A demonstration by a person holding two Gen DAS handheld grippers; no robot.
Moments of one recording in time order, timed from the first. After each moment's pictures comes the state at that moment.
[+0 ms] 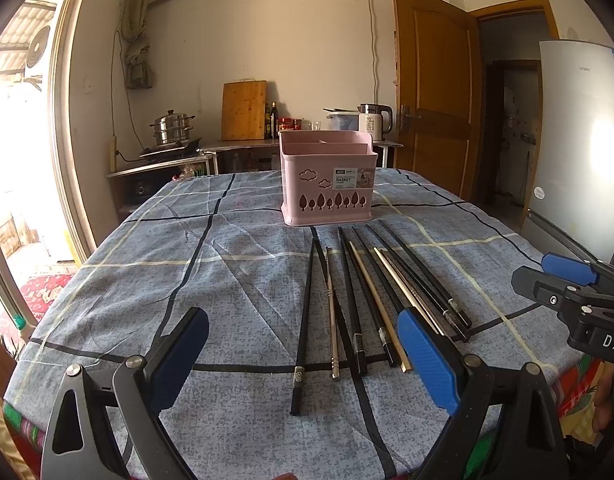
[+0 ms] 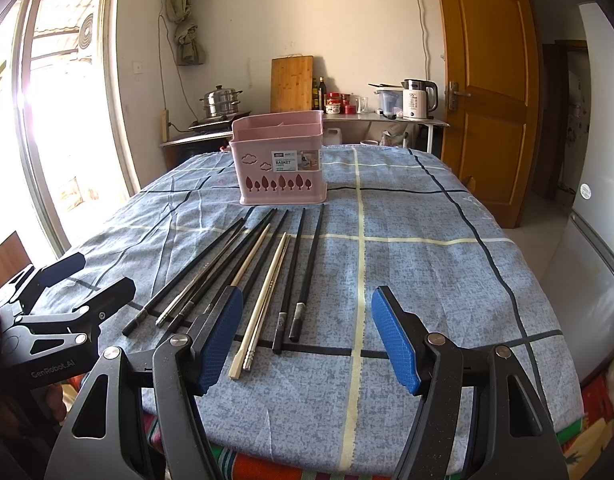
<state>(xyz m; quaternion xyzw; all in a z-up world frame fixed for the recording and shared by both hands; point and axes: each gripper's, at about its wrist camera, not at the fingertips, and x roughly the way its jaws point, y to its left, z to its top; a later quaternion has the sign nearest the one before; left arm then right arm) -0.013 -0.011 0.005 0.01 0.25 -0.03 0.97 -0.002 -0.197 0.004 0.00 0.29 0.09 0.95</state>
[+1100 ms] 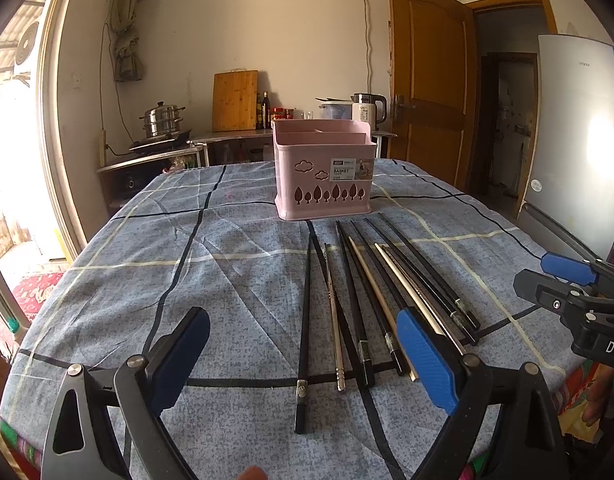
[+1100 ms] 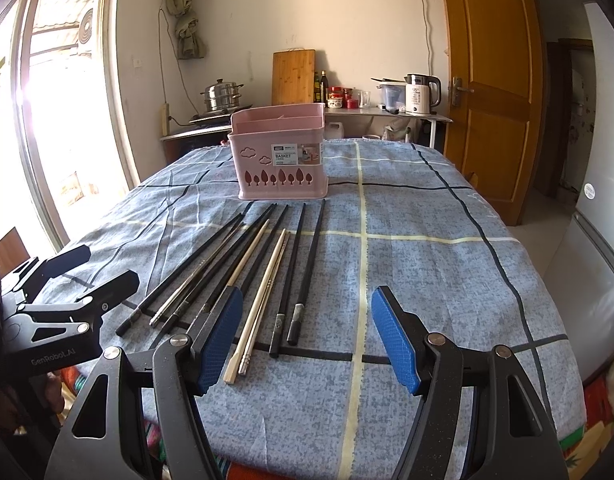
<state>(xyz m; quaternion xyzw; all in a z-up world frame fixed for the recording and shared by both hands) 0.009 -0.004 0.002 0.01 0.27 -0.05 0.96 0.013 -0.195 -0.002 0.00 0.30 0.09 0.95</state>
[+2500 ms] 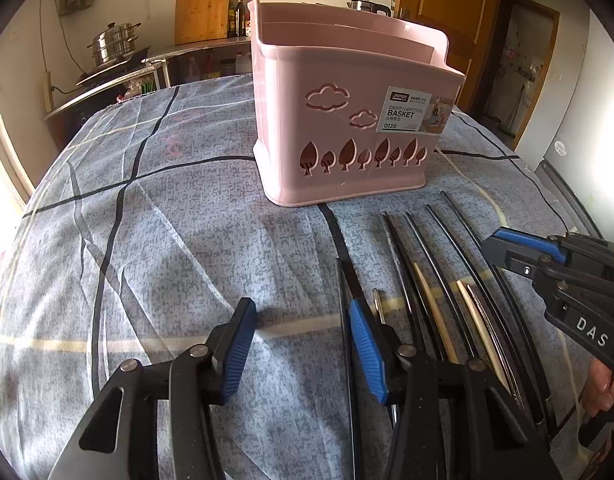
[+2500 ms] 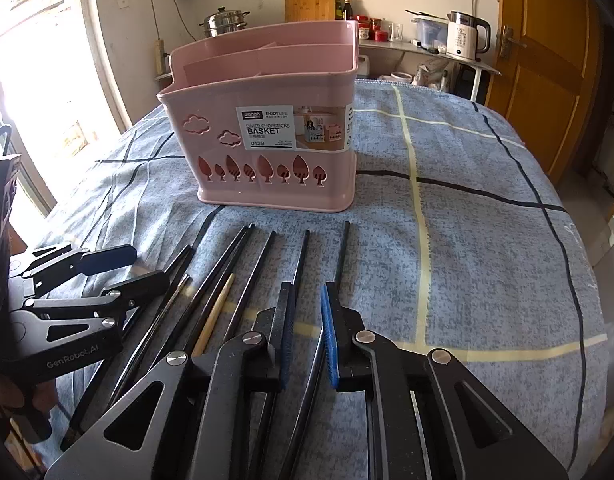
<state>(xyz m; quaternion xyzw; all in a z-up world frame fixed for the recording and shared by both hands) 0.214 0.006 -0.038 0.01 0.45 -0.09 0.89 0.209 -0.166 -0.034 -0.02 0.43 0.13 0.89</state>
